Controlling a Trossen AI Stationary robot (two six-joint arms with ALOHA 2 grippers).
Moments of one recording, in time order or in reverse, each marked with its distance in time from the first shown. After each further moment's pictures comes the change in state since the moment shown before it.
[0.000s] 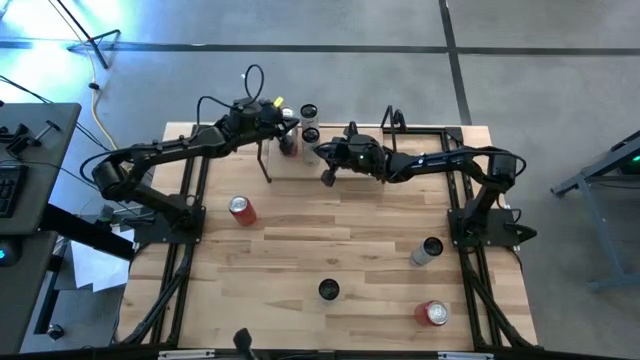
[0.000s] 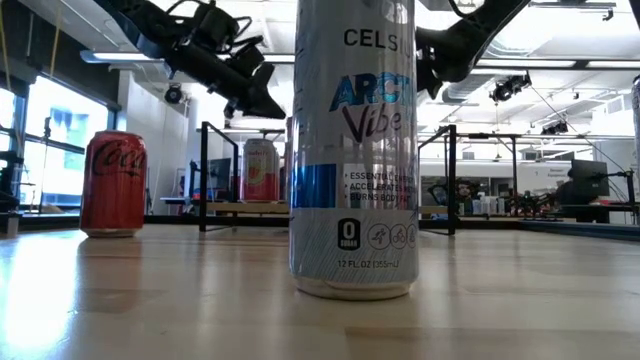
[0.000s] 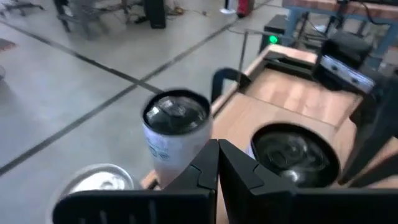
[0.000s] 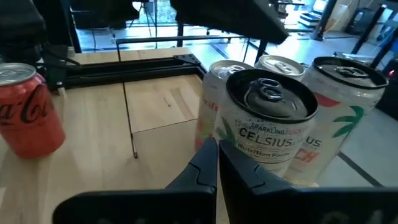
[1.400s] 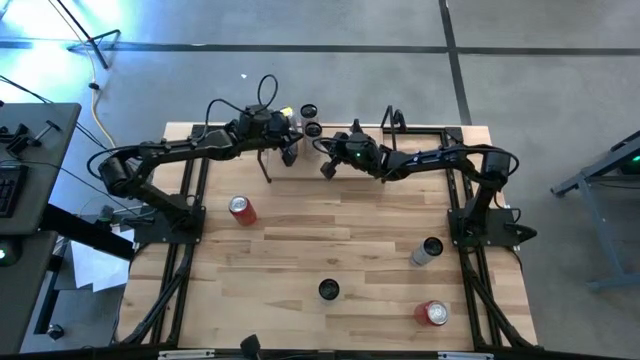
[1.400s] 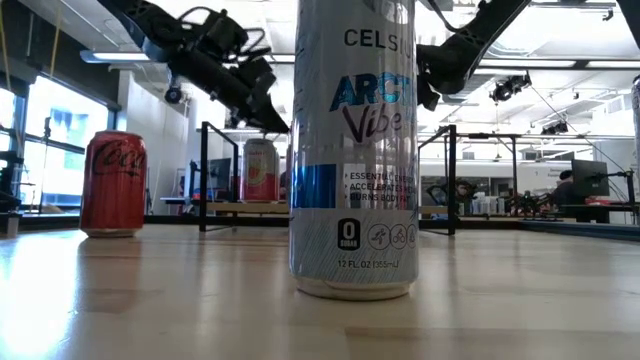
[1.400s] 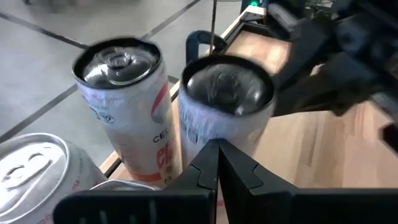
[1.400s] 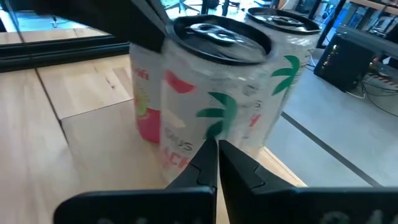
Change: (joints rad) left arm -0.044 0.036 -0.001 -0.078 0.032 0.027; right arm -0.045 0.050 -0.001 -0.011 0.157 0.030
